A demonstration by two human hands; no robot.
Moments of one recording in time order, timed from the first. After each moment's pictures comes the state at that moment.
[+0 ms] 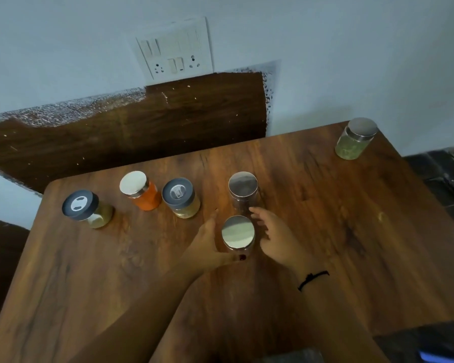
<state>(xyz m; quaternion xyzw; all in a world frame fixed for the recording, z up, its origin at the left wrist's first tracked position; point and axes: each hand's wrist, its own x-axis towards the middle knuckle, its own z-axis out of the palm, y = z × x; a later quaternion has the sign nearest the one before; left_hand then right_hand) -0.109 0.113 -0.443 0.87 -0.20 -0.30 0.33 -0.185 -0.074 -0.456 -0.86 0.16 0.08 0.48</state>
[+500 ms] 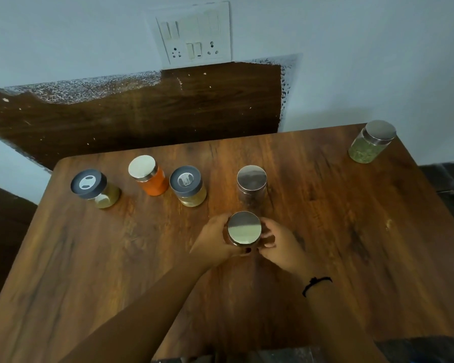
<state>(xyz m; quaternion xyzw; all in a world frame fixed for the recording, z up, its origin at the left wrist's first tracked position) -0.118 0.108 -0.459 0.88 -0.20 -0.23 0.36 -0.197 -0.071 -0.474 -0.84 0.18 0.13 0.50</state>
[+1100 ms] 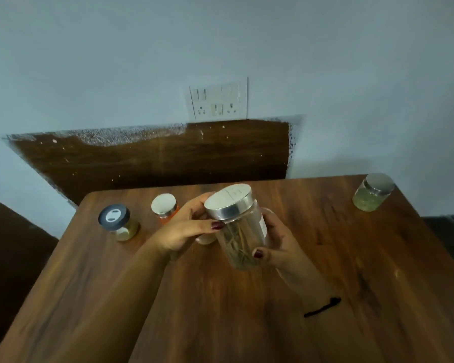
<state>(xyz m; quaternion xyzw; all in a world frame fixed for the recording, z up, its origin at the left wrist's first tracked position) -0.072 0.156 -0.289 0.68 -0.25 -0.28 0.62 -0.171 -0.043 -0.341 -0.63 0.00 0.04 0.77</state>
